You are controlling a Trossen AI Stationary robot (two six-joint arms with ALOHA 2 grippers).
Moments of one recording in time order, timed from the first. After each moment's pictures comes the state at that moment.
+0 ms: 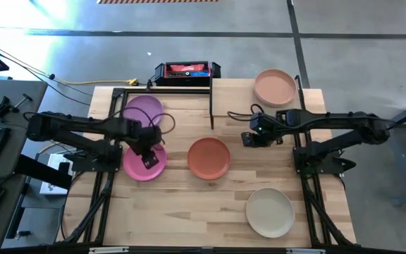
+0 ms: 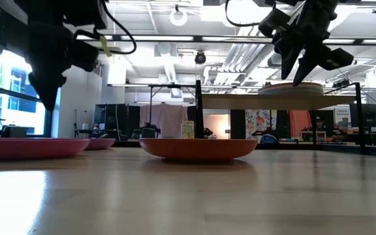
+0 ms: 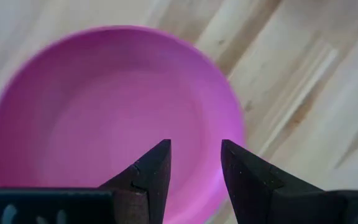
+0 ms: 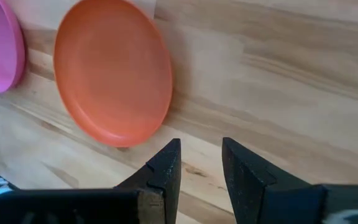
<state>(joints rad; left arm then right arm) 0.05 1.15 0.76 -0.94 0.12 -0.59 -0.11 1.21 0.98 -0.89 -0.08 1.26</state>
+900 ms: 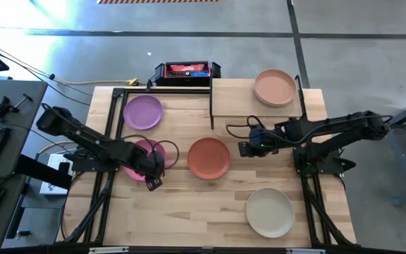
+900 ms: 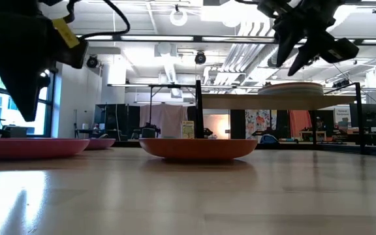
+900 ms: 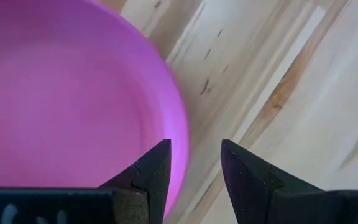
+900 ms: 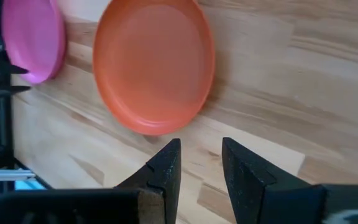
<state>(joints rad) -0.36 1.31 0.76 -0.79 -0.05 -0.91 0.09 1.22 0.98 -0.77 0.06 1.43</state>
